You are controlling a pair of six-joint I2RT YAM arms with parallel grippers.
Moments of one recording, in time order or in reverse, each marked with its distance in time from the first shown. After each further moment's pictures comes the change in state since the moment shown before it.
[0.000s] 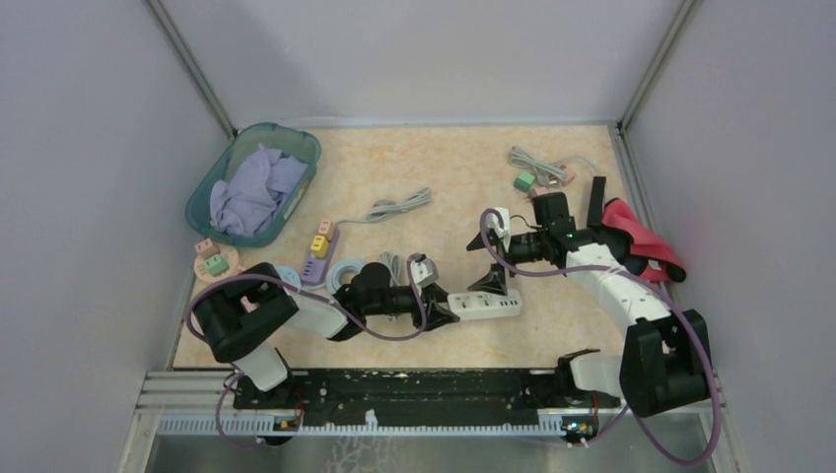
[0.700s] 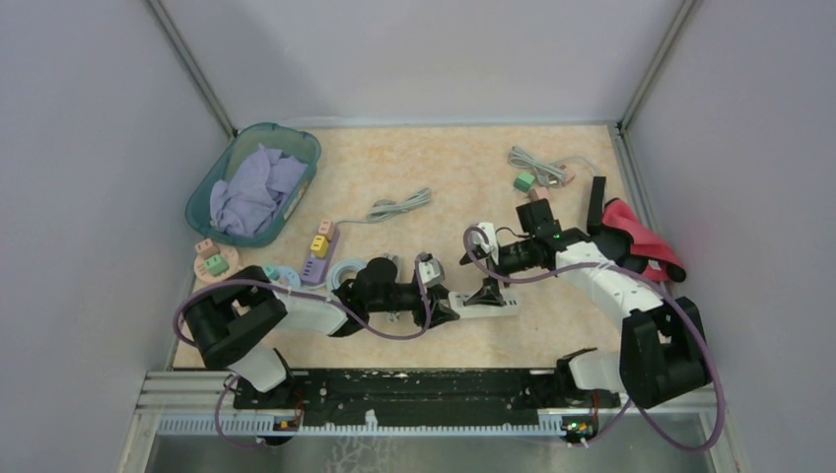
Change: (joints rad) left arm 0.000 -0.037 0.059 -0.162 -0.013 0.085; right arm 0.087 0.035 0.000 -0.076 0.055 -0.110
